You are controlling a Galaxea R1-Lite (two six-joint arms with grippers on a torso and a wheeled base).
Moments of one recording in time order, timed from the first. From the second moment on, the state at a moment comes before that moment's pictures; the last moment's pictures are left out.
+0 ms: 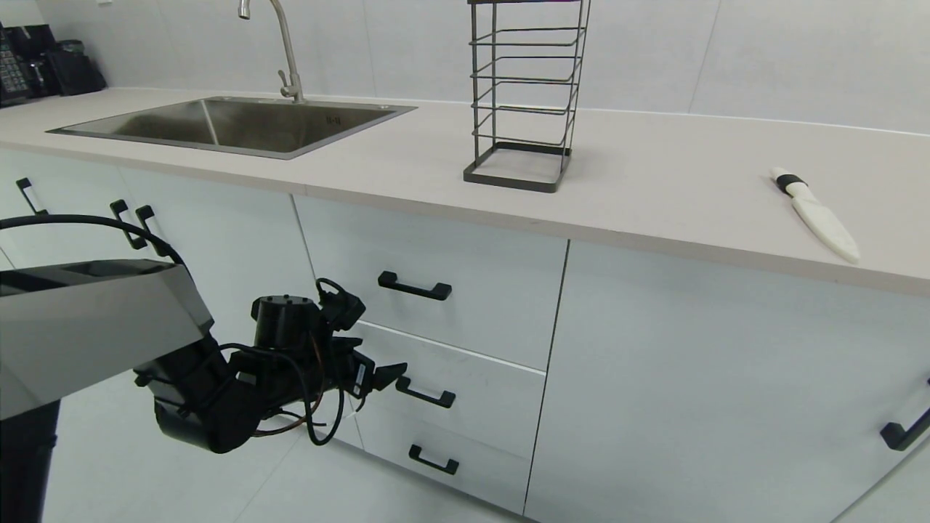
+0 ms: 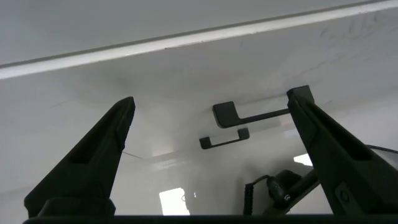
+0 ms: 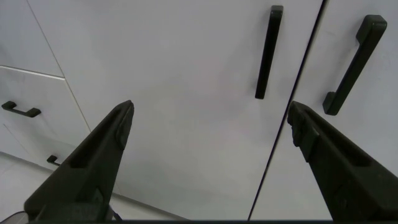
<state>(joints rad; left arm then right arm) -0.27 2.20 -0.69 -0.96 -0.31 0.15 0.00 0.00 0.00 0.01 0.00 0.00</state>
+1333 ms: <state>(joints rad) -0.12 0.75 -0.03 -0.59 -0.30 0.17 0.00 0.00 0.00 0.01 0.00 0.00</state>
